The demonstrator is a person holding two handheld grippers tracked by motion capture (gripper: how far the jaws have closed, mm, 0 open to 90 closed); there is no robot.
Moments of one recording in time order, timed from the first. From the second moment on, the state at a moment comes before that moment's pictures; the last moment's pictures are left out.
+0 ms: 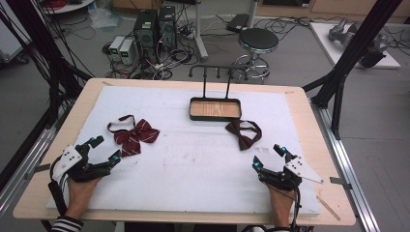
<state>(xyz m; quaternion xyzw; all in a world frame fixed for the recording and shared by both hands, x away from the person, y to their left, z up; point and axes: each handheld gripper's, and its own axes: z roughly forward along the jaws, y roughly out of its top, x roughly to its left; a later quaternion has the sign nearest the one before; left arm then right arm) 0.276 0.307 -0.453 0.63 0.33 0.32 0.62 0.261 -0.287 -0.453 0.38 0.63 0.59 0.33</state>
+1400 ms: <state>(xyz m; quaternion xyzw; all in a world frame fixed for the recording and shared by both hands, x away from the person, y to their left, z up) 0.320 0.297 -0.397 0.72 0.35 0.28 0.53 0.261 -0.288 -0.453 0.38 0.63 0.59 0.32</state>
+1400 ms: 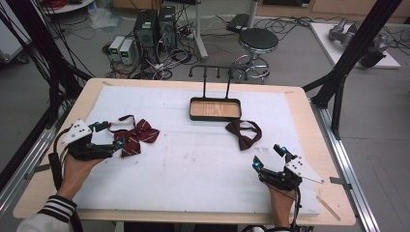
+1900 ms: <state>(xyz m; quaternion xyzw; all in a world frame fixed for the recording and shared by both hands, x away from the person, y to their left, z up) 0.350 0.290 -0.388 0.76 0.36 0.25 0.49 0.261 -0.288 -0.453 0.38 0.63 0.60 0.32</state>
